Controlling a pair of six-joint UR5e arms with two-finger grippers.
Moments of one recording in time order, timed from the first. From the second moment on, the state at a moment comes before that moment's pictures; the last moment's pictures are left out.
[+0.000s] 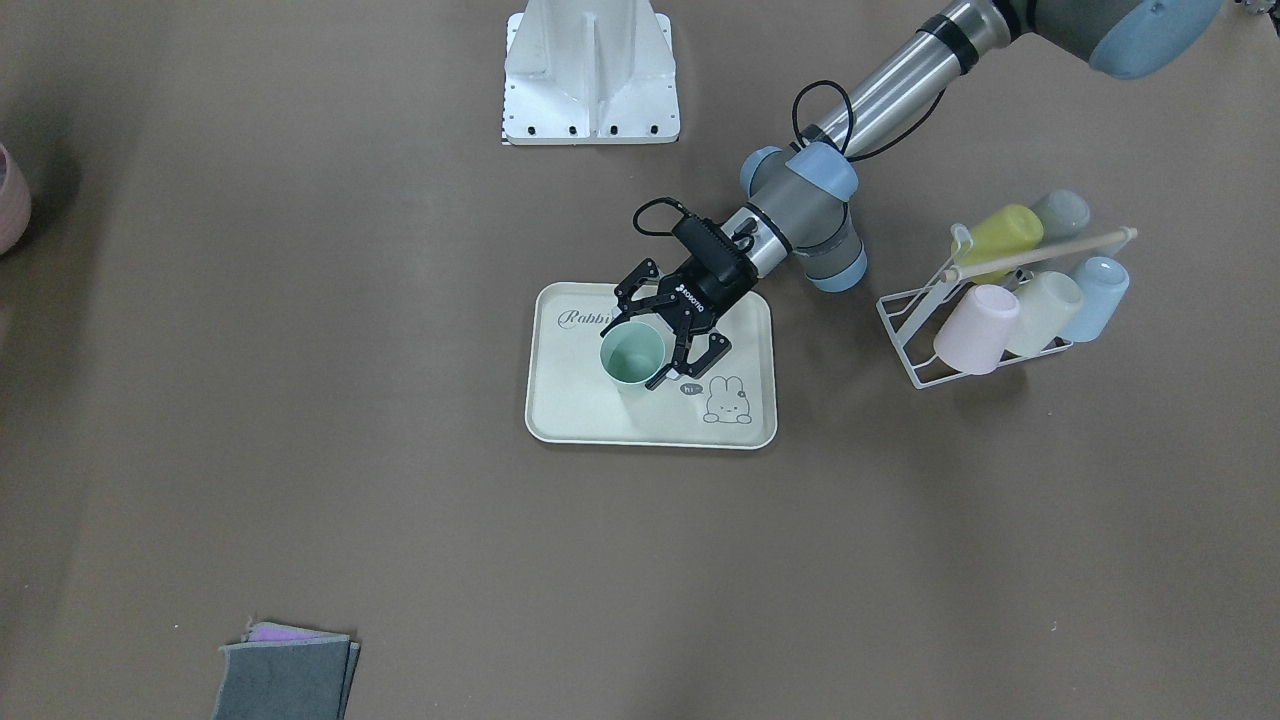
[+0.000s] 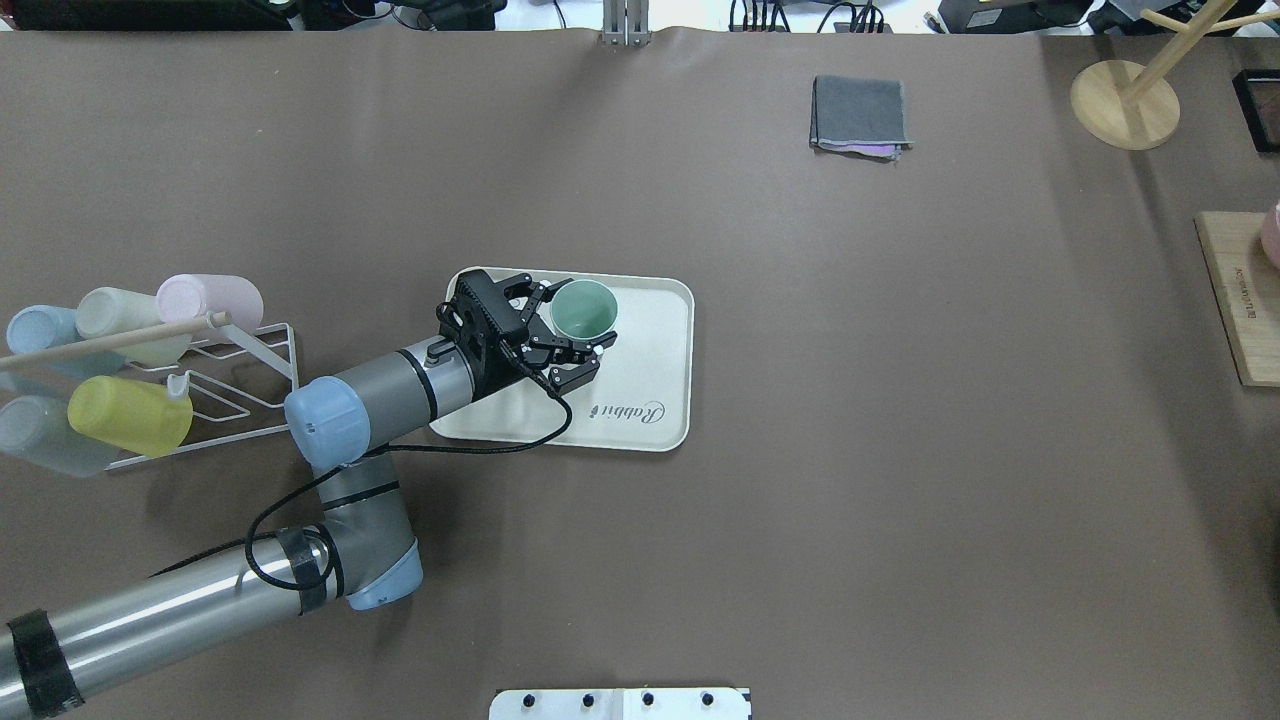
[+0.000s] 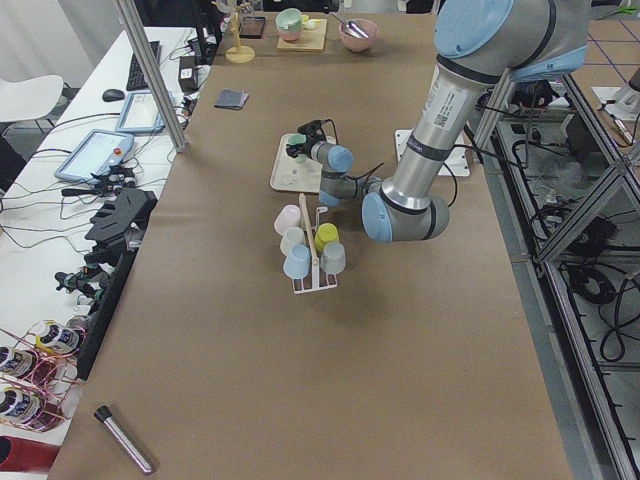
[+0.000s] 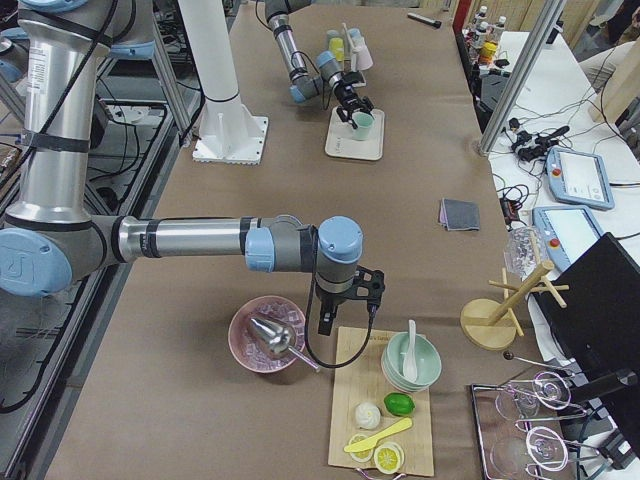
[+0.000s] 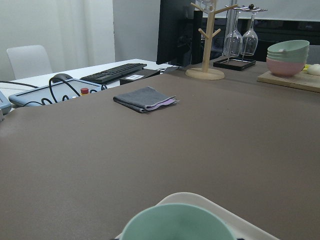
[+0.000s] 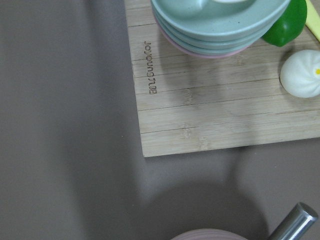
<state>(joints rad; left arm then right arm) -0.44 -2.20 -1.10 -3.24 -1.40 -0.41 1.51 -1.74 1.81 -1.60 2.35 0.22</state>
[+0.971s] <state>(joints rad) -0.47 -2.20 -1.30 -3.18 -1.40 -0.42 1.51 -1.74 1.80 -1.60 2.35 0.22</state>
